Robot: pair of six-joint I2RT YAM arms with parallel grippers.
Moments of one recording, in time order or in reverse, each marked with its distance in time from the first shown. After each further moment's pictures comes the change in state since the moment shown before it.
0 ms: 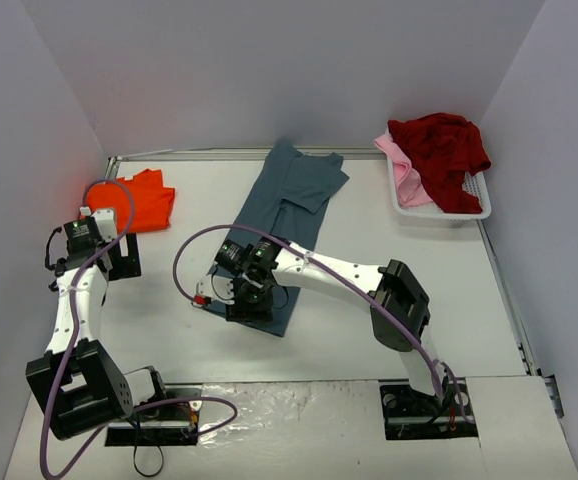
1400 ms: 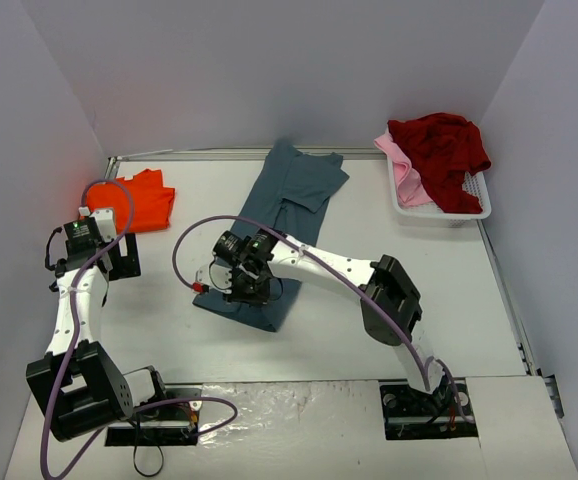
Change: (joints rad) left arm -0.002 -0.008 -0.003 0.006 -0.019 -0.009; right arm -0.035 0.077 0.078 0.002 0.026 0.031
